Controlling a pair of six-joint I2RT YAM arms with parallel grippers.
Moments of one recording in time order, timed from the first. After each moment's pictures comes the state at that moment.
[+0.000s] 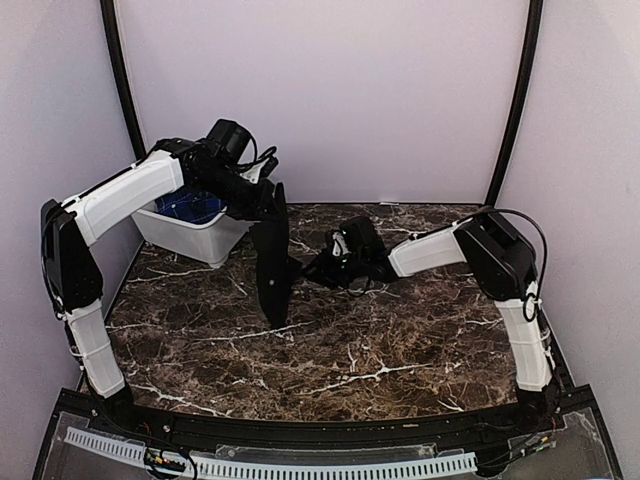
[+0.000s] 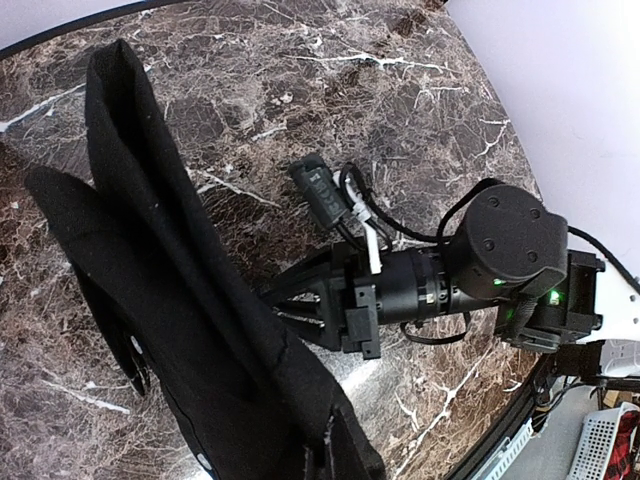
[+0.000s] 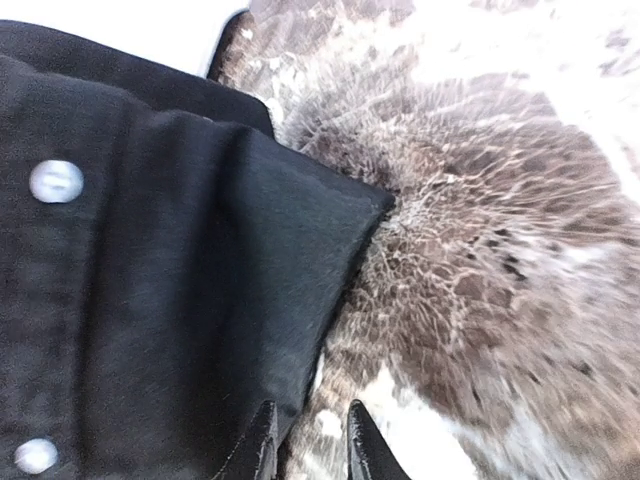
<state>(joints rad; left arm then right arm) -0.54 1.85 1.85 -0.90 0.34 -0.31 0.75 2.28 1.48 0.20 -0.41 0.91</state>
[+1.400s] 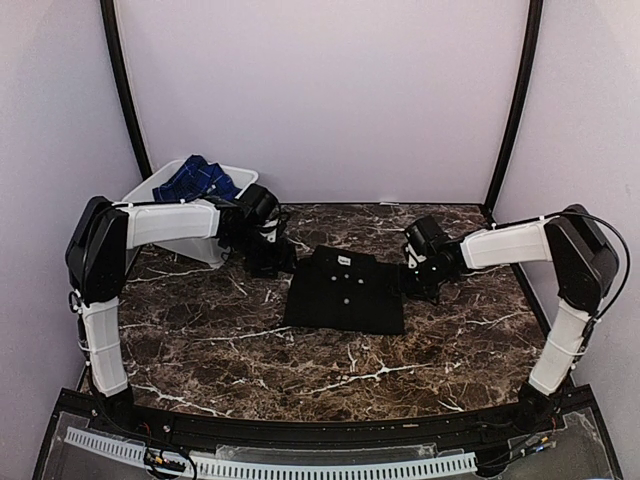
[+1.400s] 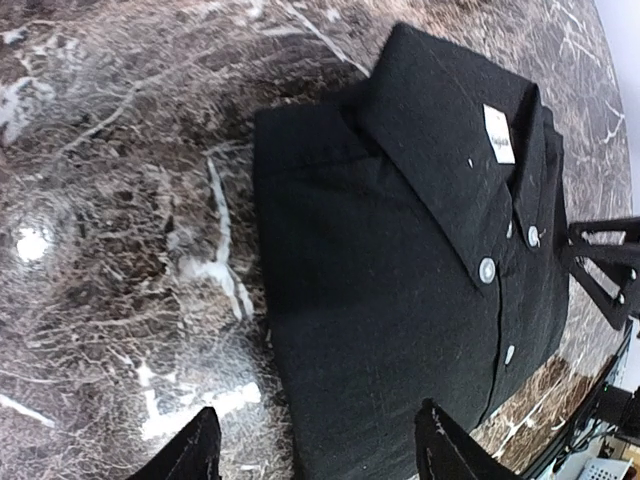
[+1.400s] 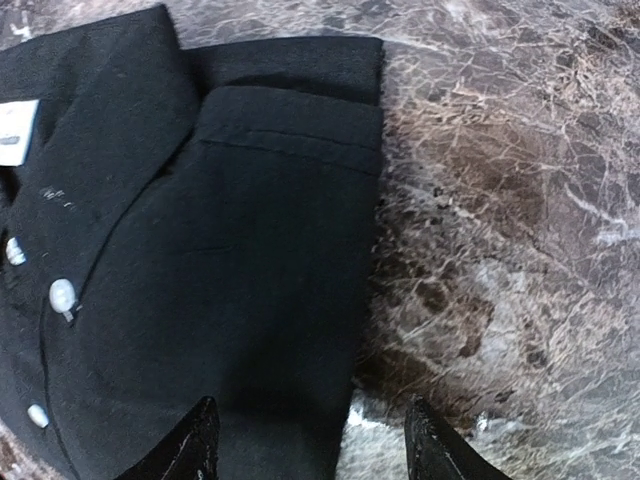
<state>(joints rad) -0.59 1.98 1.52 -0.62 0.26 -0.52 0.56 1.77 1.04 -0.34 -0.06 0.57</state>
